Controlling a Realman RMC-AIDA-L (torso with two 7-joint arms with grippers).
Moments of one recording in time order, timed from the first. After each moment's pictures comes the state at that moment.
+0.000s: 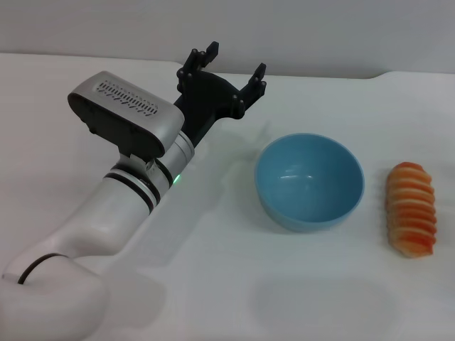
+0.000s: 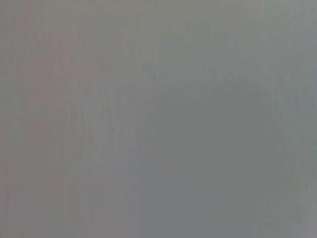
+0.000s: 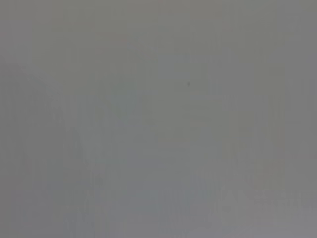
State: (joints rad) left arm -0.50 -2.08 2.56 0.62 2.10 -0.86 -2.88; right arm 0.47 2.07 -0.67 -0.01 -0.56 -1.06 0.35
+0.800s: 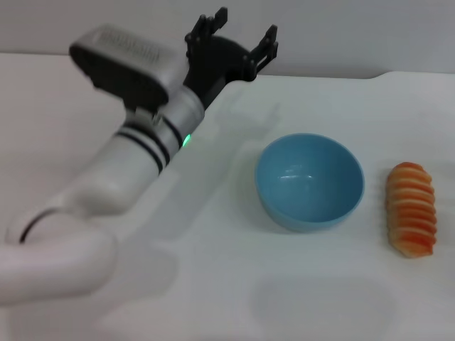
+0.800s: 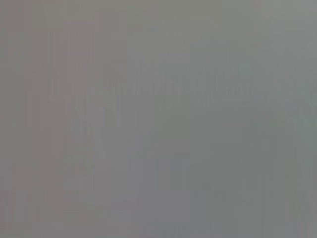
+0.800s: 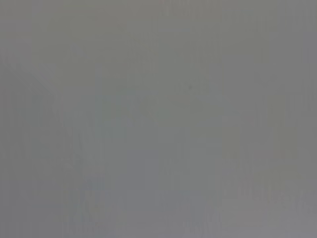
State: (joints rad) left arm -0.50 -2.04 2.40 0.79 2.15 -0.69 -2.88; right arm 0.47 2.07 -0.68 -0.02 -0.56 -1.06 0.35
